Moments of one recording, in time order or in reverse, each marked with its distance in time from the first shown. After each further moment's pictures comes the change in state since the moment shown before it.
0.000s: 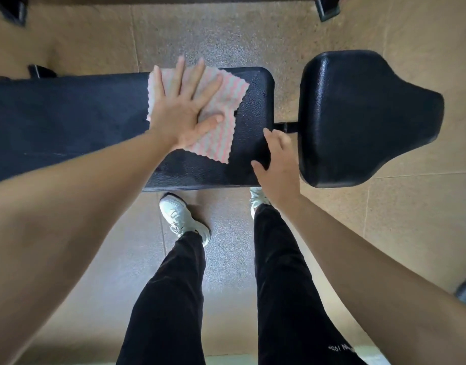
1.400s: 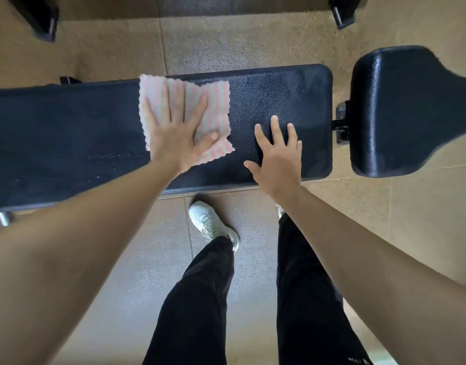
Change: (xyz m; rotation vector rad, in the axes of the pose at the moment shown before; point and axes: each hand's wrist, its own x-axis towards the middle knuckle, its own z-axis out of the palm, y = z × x) left_hand -0.104 -0.108 0.015 0.016 -0.095 -0.206; right_hand -0.012 -0.123 0.091 -0.591 -0.067 -0.001
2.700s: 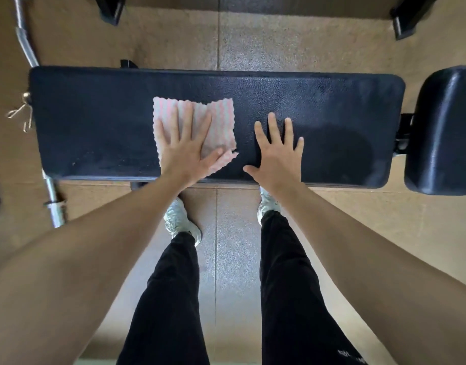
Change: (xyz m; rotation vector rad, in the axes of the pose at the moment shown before) left_hand -0.077 -0.103 0.027 -0.113 -0.041 -0.144; right_hand 0.002 -0.124 0.007 -0.059 -0.089 -0.171
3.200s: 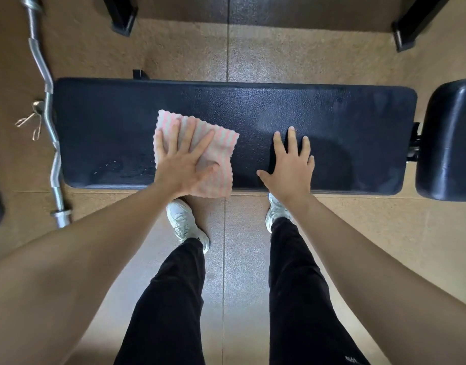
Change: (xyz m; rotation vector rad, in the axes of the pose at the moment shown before) left_hand -0.007 -0.075 0.007 0.002 0.006 0.150; right_hand -0.002 -0.035 -0.004 0.086 -0.011 0.201
